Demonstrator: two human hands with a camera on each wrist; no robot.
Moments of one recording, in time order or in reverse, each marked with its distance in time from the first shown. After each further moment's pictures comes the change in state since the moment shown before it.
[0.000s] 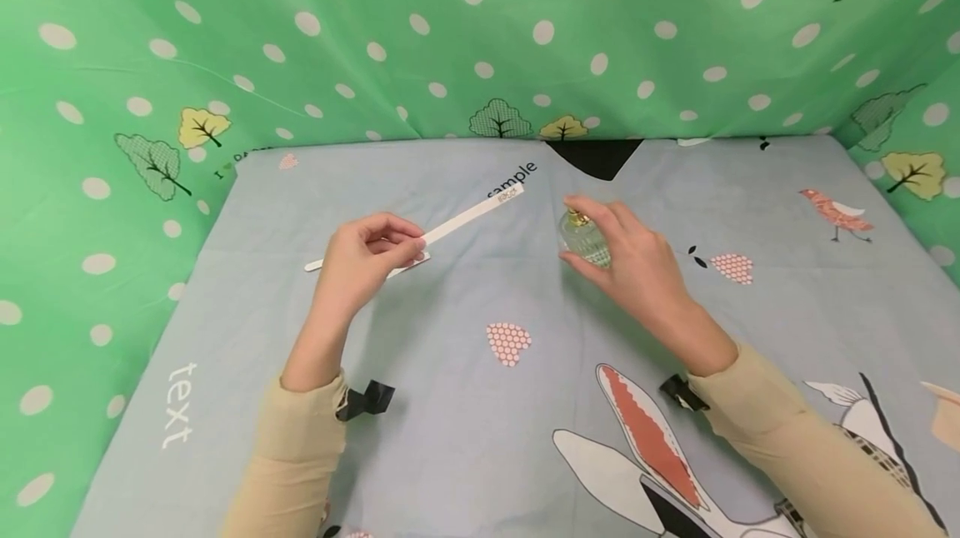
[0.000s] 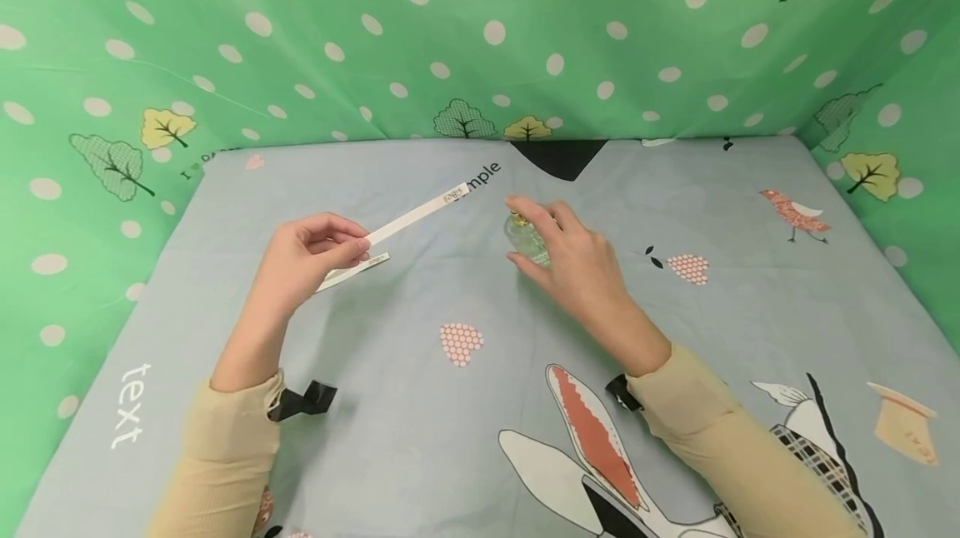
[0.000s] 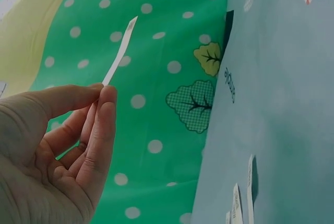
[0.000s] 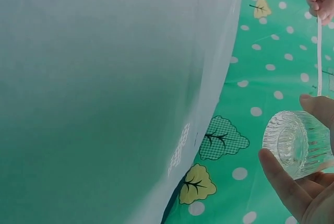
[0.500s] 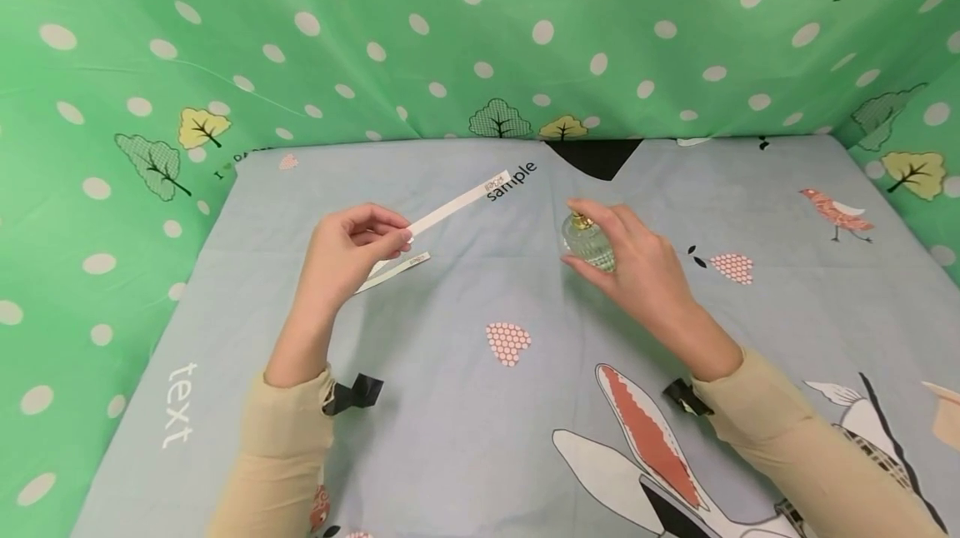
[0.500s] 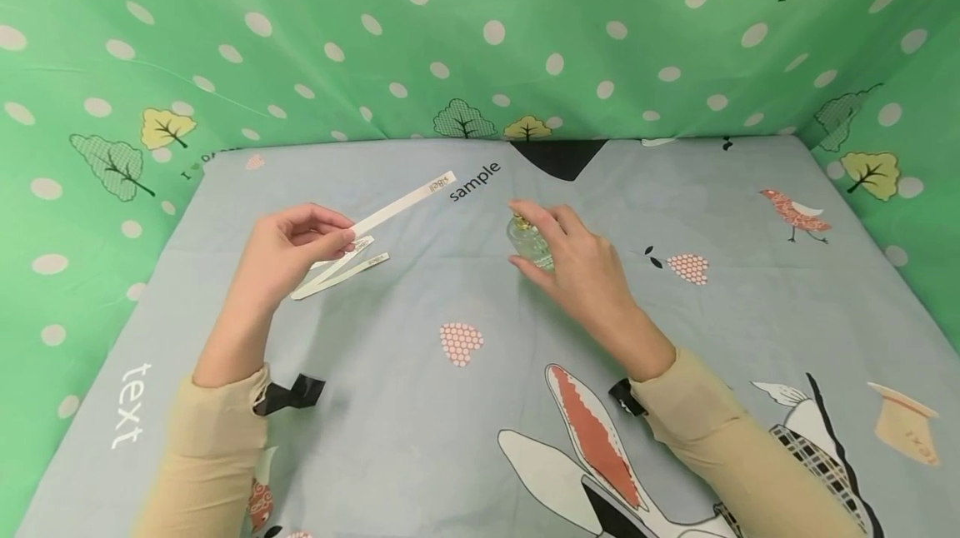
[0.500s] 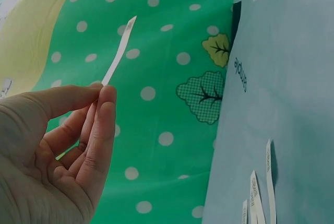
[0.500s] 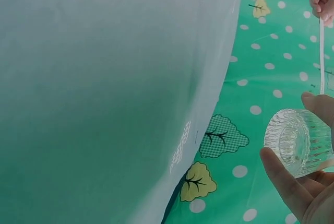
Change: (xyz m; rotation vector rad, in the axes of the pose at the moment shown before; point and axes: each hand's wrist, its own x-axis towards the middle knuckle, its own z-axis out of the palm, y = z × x) left_hand 0.002 0.006 -0.013 0.037 0.026 0.032; right_hand -0.005 0.002 -0.003 0.004 0.012 -0.013
